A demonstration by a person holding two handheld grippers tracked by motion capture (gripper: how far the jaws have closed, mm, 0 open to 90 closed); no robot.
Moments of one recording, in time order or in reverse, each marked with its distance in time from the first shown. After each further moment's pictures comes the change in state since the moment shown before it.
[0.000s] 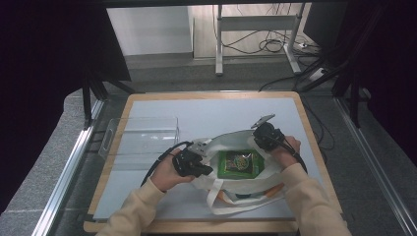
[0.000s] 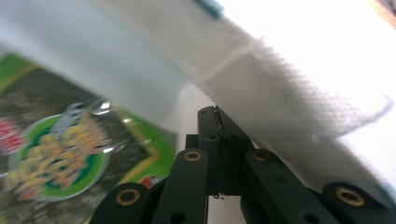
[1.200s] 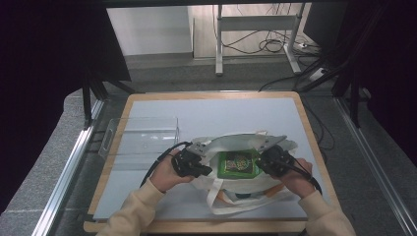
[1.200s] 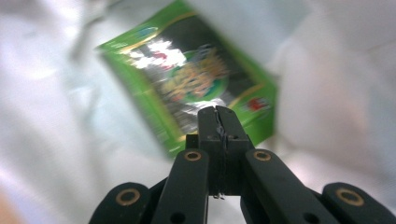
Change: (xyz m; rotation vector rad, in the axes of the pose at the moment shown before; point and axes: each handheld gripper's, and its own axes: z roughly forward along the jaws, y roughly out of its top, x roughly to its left) left arm -0.001 -0.002 -0.001 -0.007 -0.002 -0.012; right arm 0.050 -0.043 -0.066 -0.023 0.149 -0.056
